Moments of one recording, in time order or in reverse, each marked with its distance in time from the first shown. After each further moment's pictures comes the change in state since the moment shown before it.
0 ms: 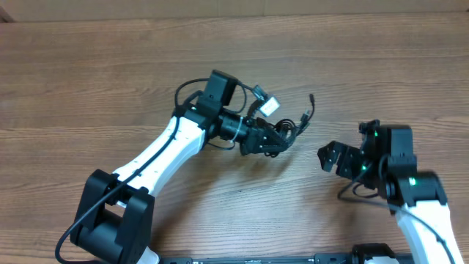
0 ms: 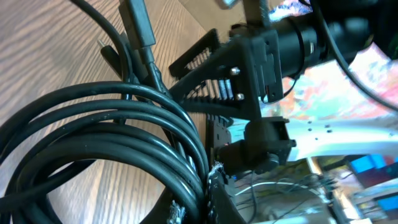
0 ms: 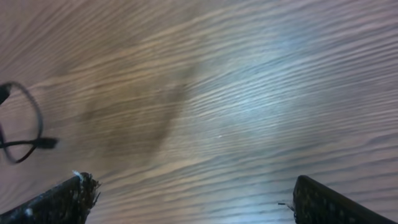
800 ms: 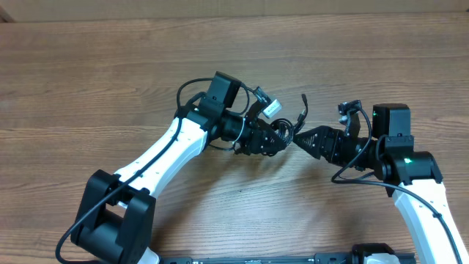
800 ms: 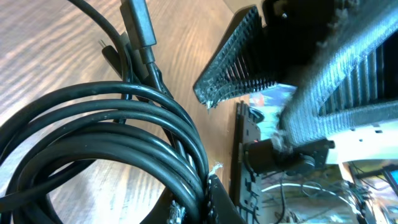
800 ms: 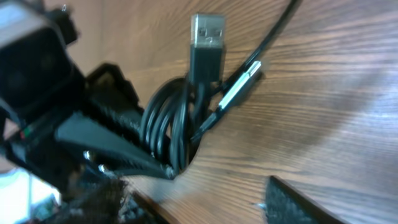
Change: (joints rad) left arm -0.024 0.000 0.000 -0.032 -0.144 -0.001; right arm 0.000 0.124 0.059 0.167 -0.560 0.028
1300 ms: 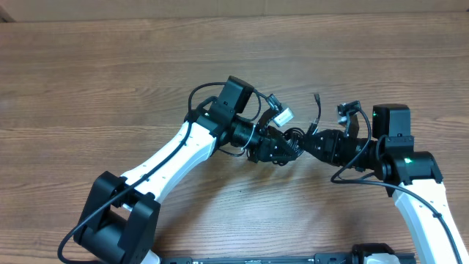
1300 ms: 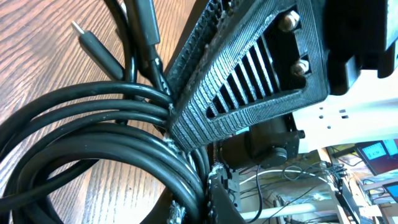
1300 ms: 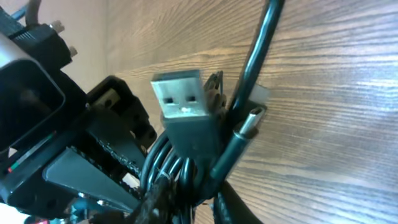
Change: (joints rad) left arm -0.064 0.000 0.000 0.023 0.076 0.001; right arm 0.000 0.000 0.000 -0.010 -0.024 0.000
